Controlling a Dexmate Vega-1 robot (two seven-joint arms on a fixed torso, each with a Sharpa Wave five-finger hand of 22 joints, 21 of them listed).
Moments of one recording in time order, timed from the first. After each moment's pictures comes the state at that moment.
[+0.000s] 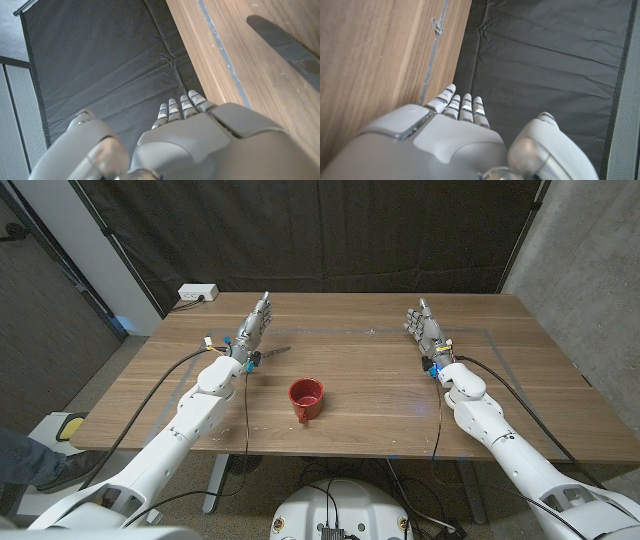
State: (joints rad) left arm 0.88 0.47 0.29 -1.41 -0.43 -0.22 0.04; left_hand 0.37 -0.12 0.12 0.07 0.29 -0.01 0.04 0.23 0.18 0.04 0.00 0.23 0.18 0.01 0.00 0.21 0.18 0.03 -0.03 0.23 0.17; right arm -0.87 -0.38 -0.27 -1.28 0.53 0.27 0.07; right_hand 0.30 -0.02 0.06 0.06 0.21 0.10 0.08 0.20 0.18 0.07 0.10 0.21 0.18 -0.02 0.07 0.19 0.17 0.08 -0.04 0.22 0.17
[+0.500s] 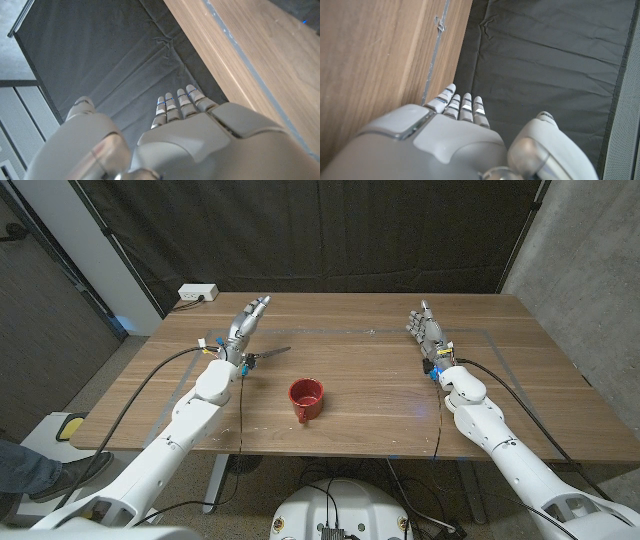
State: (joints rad) left arm 0.95 0.50 0.26 -1.47 -0.19 -0.26 0.22; left_hand 0.45 -0.10 0.13 0.04 0.30 0.09 0.03 0.24 0.18 0.13 -0.03 0.24 0.18 0.10 -0.02 0.22 0.18 0.10 -0.04 0.23 0.18; right arm -0.92 -0.37 -0.24 -1.34 0.50 0.26 0.03; right_hand 0.31 -0.01 0.07 0.06 0.21 0.10 0.08 0.20 0.18 0.07 0.10 0.21 0.18 -0.01 0.07 0.19 0.17 0.08 -0.04 0.22 0.18
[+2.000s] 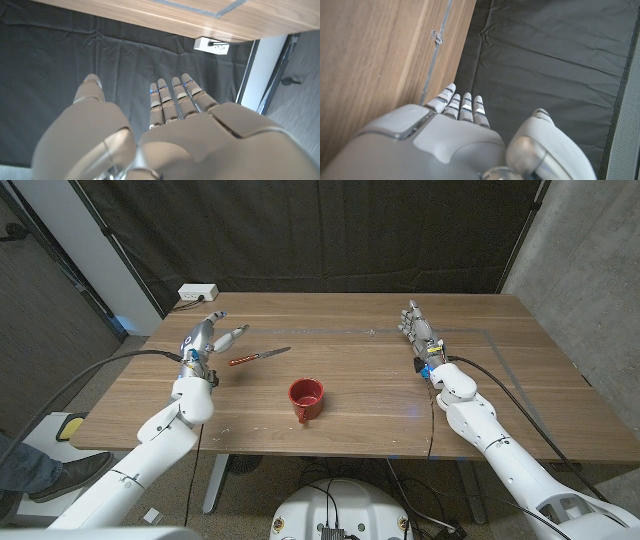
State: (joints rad) left arm 1.19 0.63 0.16 -1.82 0.39 0.29 0.53; left_hand 0.67 -0.06 0.16 -0.06 0.31 0.37 -0.02 0.29 0.19 0.43 -0.08 0.27 0.19 0.34 -0.04 0.23 0.18 0.26 -0.03 0.27 0.19; right arm -0.91 -0.35 -0.27 -1.38 0.45 0.21 -0.01; right_hand 0.33 0.02 0.09 0.04 0.21 0.11 0.09 0.20 0.18 0.08 0.10 0.21 0.18 -0.01 0.07 0.19 0.17 0.09 -0.03 0.21 0.18
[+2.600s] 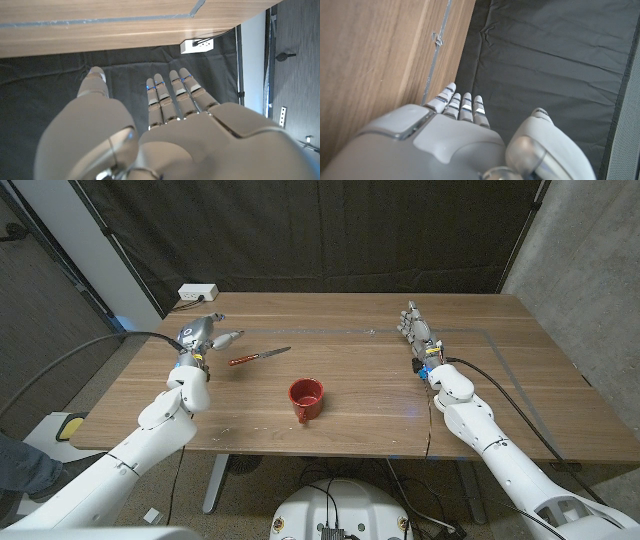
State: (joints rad) left arm 1.12 0.78 0.27 -1.91 0.52 0.56 0.34; left_hand 0.74 -0.05 0.17 -0.09 0.30 0.47 -0.04 0.30 0.19 0.54 -0.11 0.28 0.19 0.46 -0.05 0.25 0.19 0.36 -0.03 0.31 0.20; right arm -0.92 -0.33 -0.27 -1.39 0.45 0.20 -0.04; right_hand 0.35 0.03 0.09 0.03 0.21 0.11 0.08 0.20 0.18 0.07 0.10 0.21 0.18 0.03 0.06 0.19 0.17 0.12 -0.04 0.21 0.18
